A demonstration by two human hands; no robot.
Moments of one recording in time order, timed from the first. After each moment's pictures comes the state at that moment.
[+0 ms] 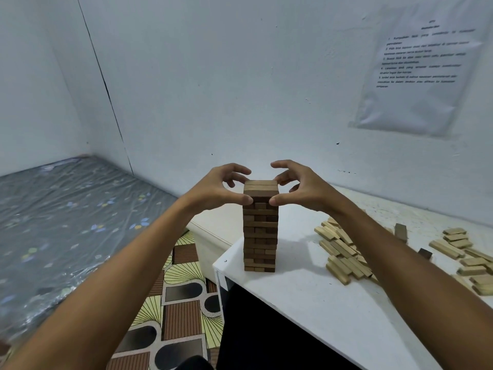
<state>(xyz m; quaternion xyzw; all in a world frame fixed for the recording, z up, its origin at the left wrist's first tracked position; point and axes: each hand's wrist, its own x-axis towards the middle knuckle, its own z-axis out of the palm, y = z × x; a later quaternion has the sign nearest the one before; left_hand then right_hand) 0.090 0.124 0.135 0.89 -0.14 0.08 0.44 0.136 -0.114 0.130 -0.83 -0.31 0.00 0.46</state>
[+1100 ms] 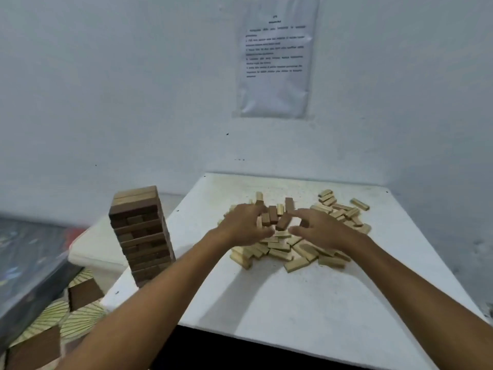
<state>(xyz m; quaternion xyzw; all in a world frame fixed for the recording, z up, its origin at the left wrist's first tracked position) 0.115 -0.122 0.063 0.93 -0.30 -0.04 0.23 0.062 -0.332 0.051 -0.96 -0.02 0.02 0.28</state>
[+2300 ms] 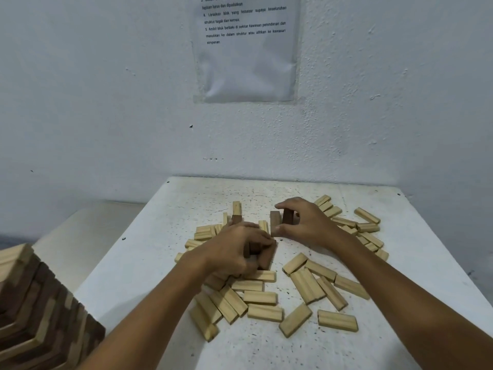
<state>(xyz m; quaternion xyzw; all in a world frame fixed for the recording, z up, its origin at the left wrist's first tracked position) 0.223 -0.172 0.007 0.86 -0.45 -0.12 0.21 0.185 -0.393 0.007 -0.93 -0.02 -0.05 0.36</state>
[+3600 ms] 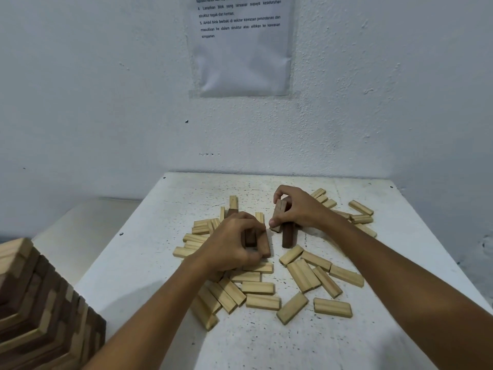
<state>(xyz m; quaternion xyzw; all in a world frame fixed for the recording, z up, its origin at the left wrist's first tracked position) 0.208 -0.174 0.003 0.86 -0.39 -0.04 0.31 0.209 -0.399 0.007 -0.89 -0.02 0.01 0.46</state>
